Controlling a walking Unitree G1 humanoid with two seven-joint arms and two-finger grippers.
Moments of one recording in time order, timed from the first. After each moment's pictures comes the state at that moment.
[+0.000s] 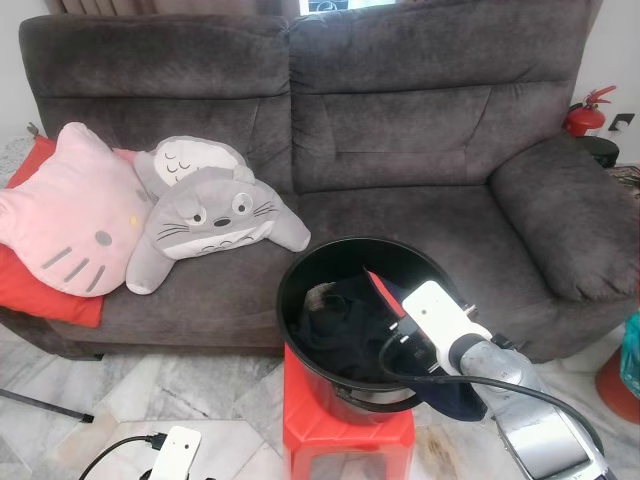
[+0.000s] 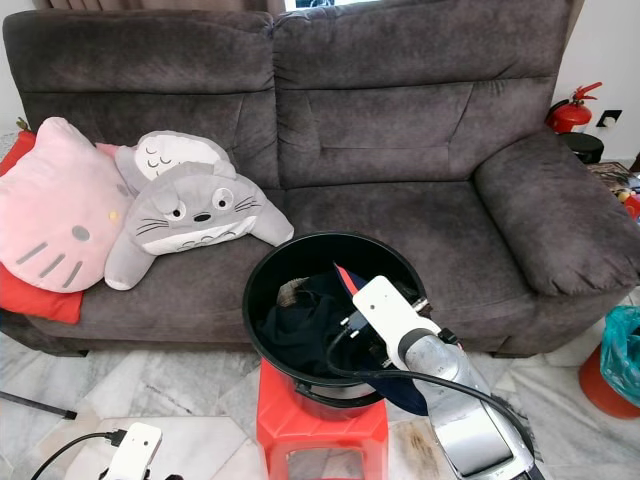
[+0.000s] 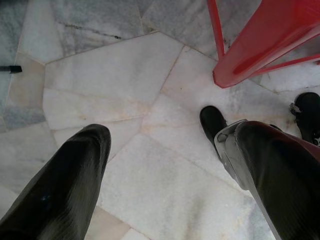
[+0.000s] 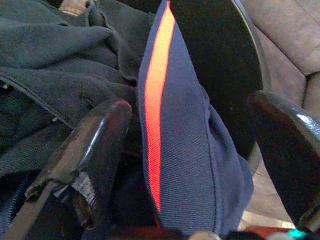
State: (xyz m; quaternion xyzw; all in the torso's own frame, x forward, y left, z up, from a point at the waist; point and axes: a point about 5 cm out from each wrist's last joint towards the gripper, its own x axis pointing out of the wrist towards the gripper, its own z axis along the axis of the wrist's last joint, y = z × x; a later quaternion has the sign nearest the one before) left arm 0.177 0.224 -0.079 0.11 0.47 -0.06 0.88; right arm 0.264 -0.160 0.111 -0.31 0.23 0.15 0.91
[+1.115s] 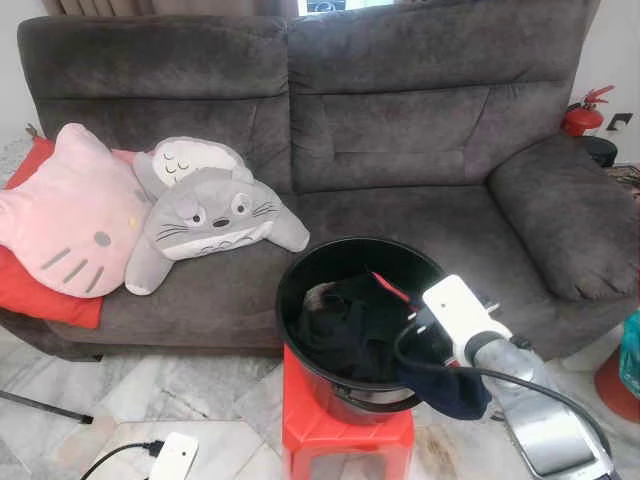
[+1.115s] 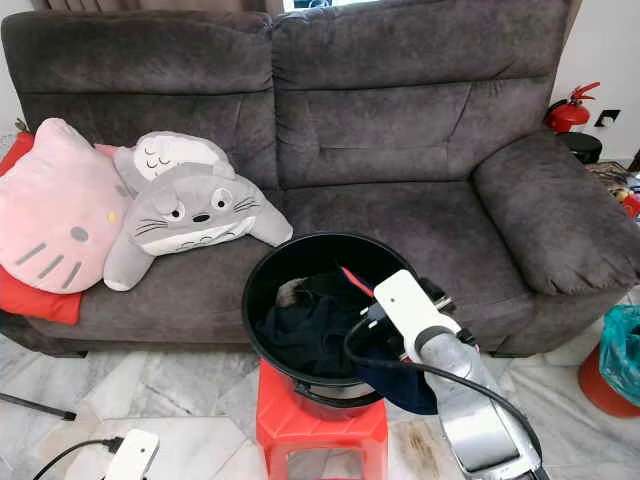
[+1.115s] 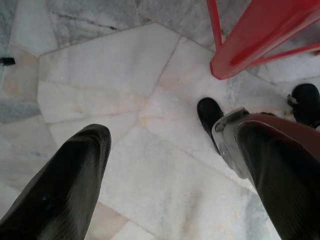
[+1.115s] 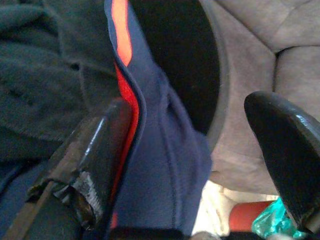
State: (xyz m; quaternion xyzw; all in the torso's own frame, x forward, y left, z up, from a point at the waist) left arm 0.167 0.228 -0.083 0.11 0.48 -0.06 0.87; right arm 0.266 -0.178 0.107 -0.30 0.24 0.09 0.92
